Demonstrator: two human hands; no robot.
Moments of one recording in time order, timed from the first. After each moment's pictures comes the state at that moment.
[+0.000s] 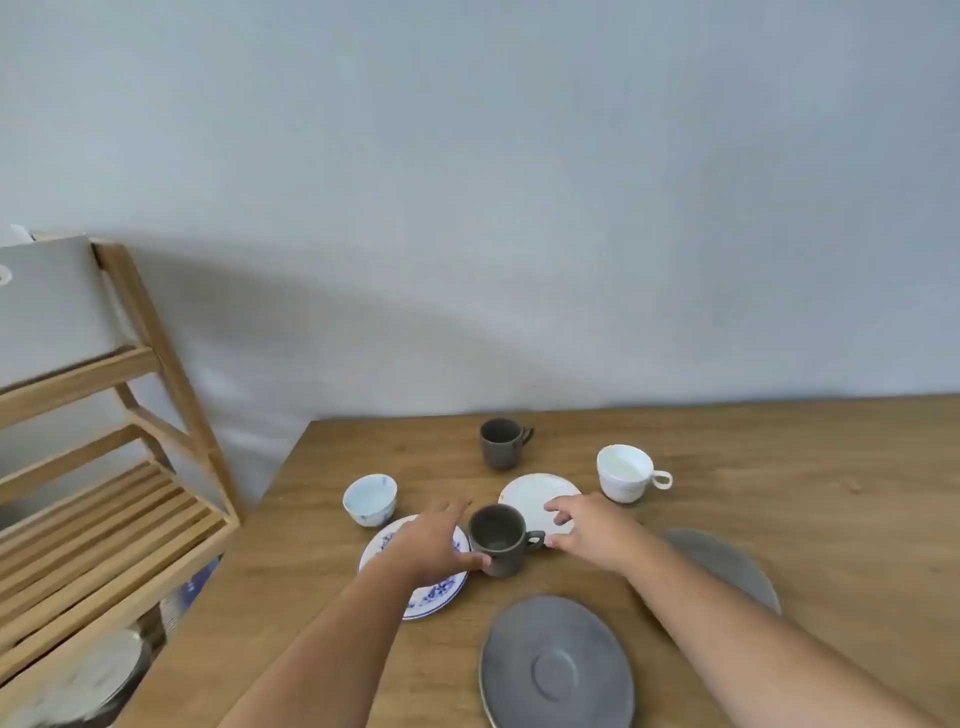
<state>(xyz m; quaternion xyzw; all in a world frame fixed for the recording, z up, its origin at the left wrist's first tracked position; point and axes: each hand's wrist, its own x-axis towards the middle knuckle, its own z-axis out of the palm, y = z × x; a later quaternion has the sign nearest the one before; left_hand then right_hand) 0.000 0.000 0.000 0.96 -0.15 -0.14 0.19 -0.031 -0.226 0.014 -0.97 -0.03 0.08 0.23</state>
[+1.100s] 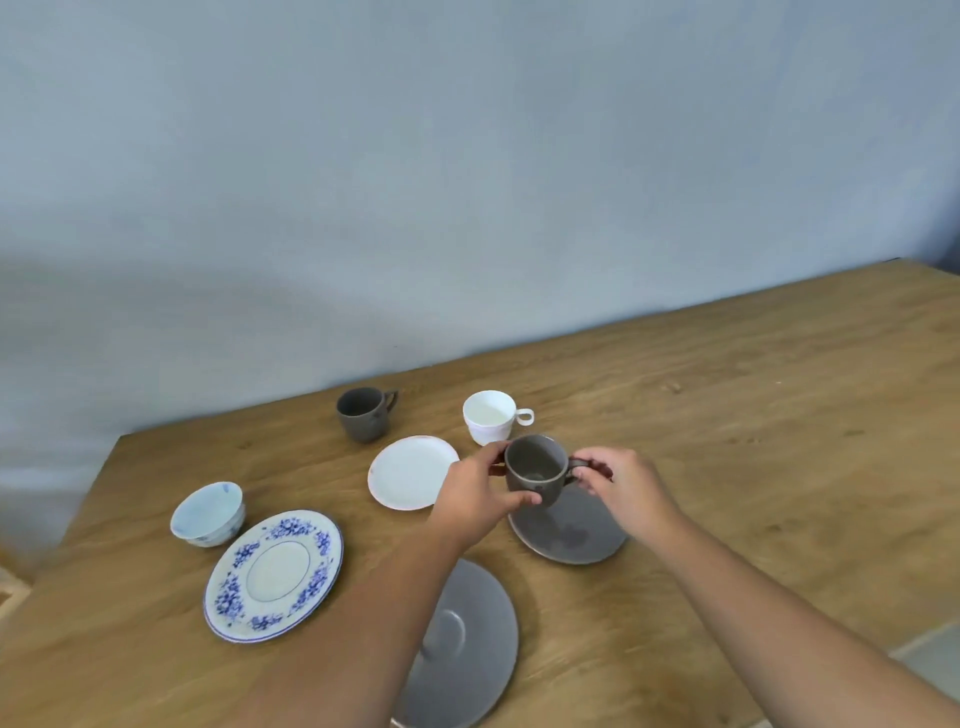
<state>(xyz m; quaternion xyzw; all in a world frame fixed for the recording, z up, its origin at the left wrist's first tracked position) -0.027 -0.173 -0.003 0.85 -0.28 -0.11 0.43 -0.113 -0.349 -0.005 -0.89 0.18 -0.14 0.40</state>
